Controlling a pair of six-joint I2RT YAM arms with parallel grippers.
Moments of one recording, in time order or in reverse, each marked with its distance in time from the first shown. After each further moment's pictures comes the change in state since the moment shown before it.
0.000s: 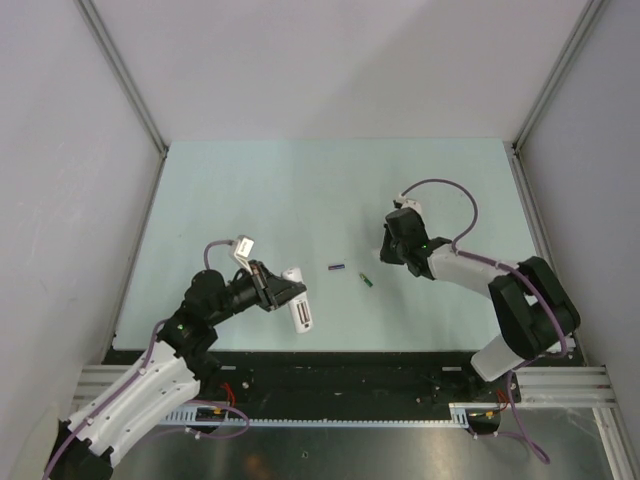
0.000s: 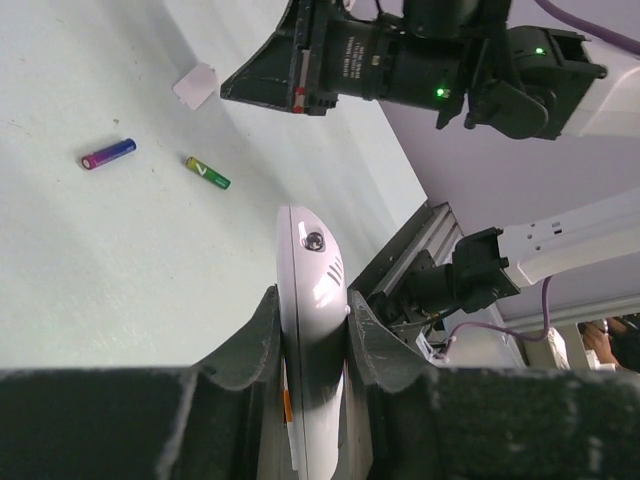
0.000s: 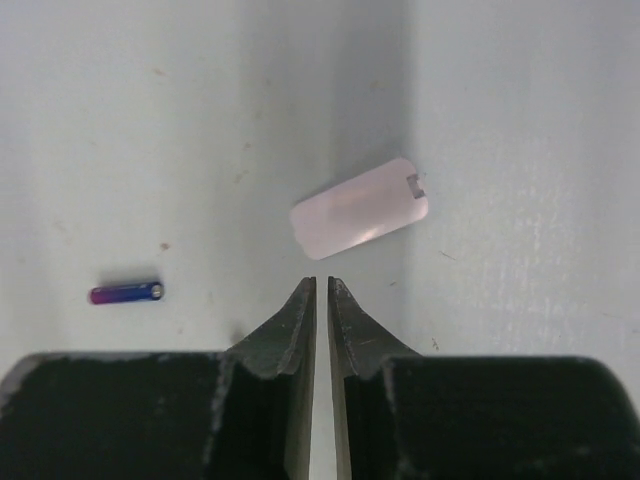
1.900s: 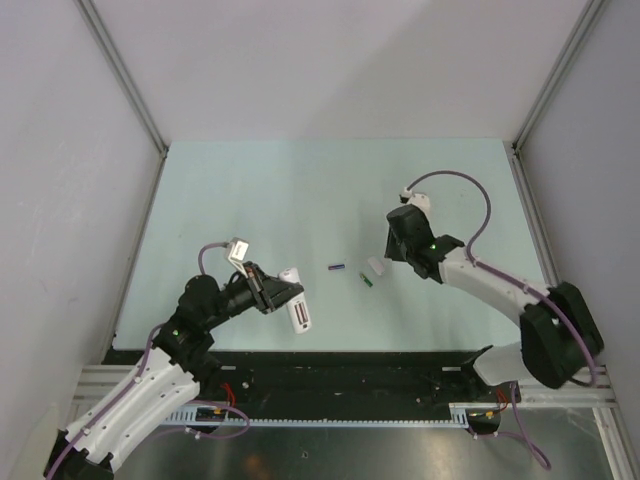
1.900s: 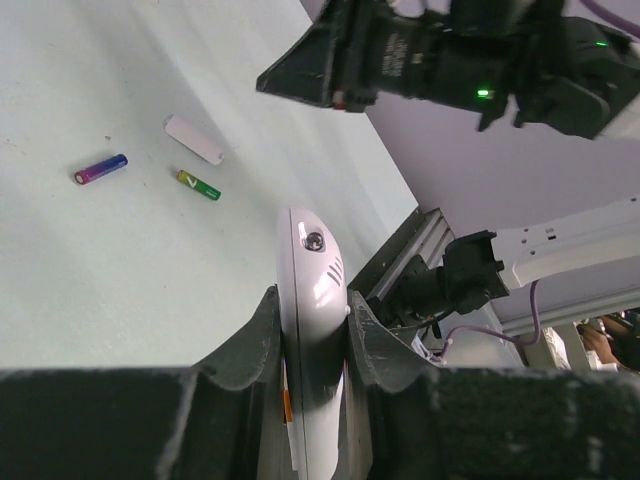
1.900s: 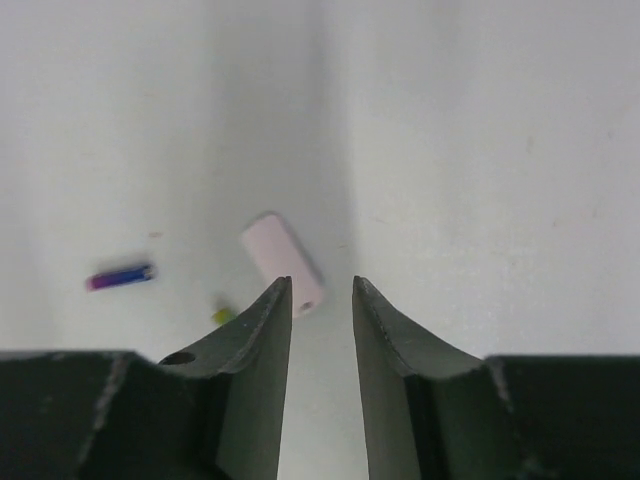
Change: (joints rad) left arm 0.000 -0.074 -0.011 -0.016 -0.002 0.006; right arm 0.049 -0.143 0.057 -0.235 0.179 0.010
